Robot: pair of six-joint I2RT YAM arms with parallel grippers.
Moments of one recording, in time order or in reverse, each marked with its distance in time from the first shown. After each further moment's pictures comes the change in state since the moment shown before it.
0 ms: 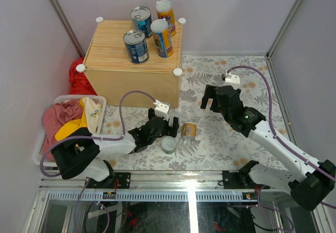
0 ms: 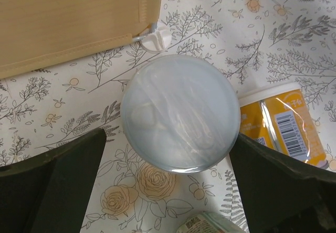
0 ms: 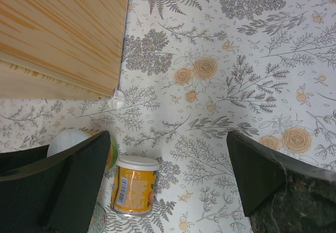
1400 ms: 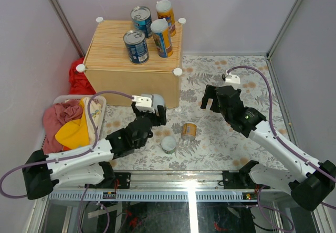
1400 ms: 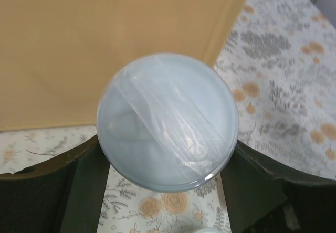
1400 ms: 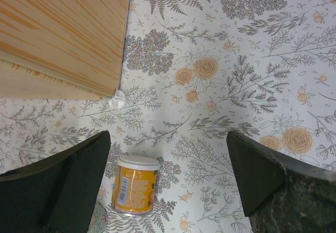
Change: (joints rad) left arm -0.125 -0.409 0.084 -0.245 -0.400 0.035; right arm 0.000 -0.004 -0.003 0.001 -0.007 0.001
